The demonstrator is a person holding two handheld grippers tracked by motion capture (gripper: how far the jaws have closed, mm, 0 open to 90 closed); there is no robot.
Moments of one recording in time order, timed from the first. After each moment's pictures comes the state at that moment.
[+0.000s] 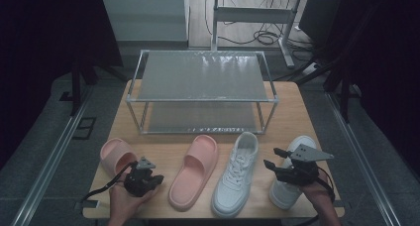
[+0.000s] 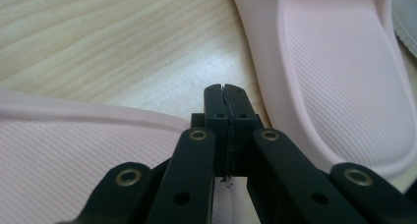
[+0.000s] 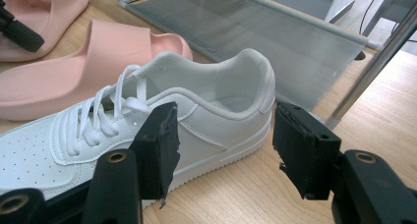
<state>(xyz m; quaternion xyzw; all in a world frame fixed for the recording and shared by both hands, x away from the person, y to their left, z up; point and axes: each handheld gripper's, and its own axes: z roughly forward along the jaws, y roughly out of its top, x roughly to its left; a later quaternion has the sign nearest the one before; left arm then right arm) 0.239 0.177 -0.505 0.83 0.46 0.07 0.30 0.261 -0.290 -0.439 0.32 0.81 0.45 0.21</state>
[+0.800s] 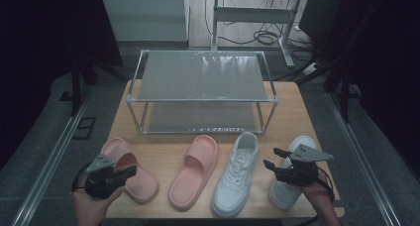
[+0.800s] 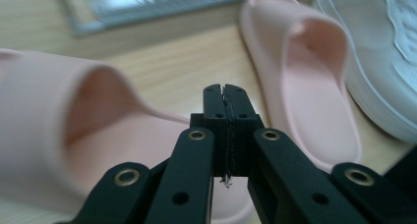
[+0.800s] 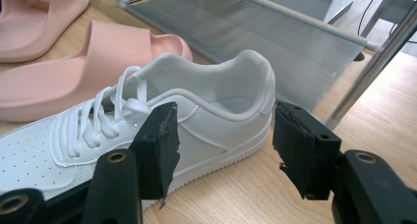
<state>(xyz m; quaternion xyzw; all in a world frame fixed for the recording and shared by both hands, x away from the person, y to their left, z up) 0.209 0.252 -0.447 0.75 0.51 0.14 0.41 0.260 -0.289 -0.439 0.32 0.81 0.45 0.21</state>
